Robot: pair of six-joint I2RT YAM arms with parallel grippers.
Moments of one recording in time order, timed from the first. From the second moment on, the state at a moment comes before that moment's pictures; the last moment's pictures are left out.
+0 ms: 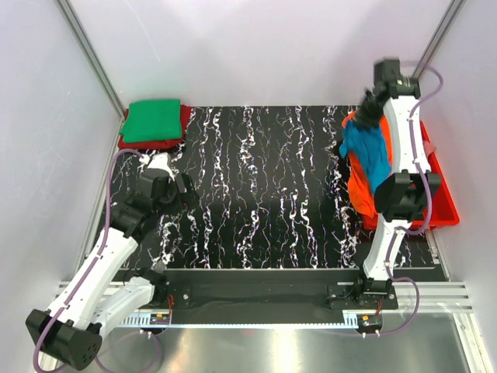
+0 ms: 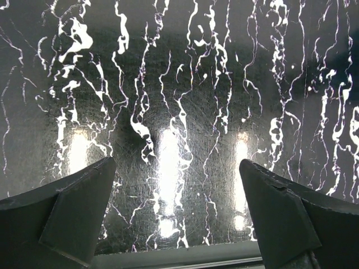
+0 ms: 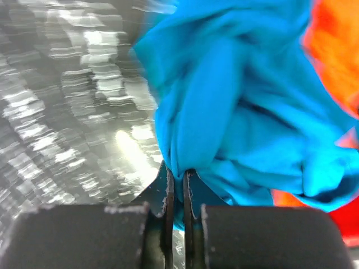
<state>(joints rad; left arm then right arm) -0.38 0.84 0.83 -0.70 -0.14 -0.48 -0.07 2.05 2.21 -1.26 0.01 0.50</state>
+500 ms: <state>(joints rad) -0.38 0.88 1.17 -0.71 -0.29 -0.48 0.27 1.57 2.21 -1.14 -0.26 0.58</state>
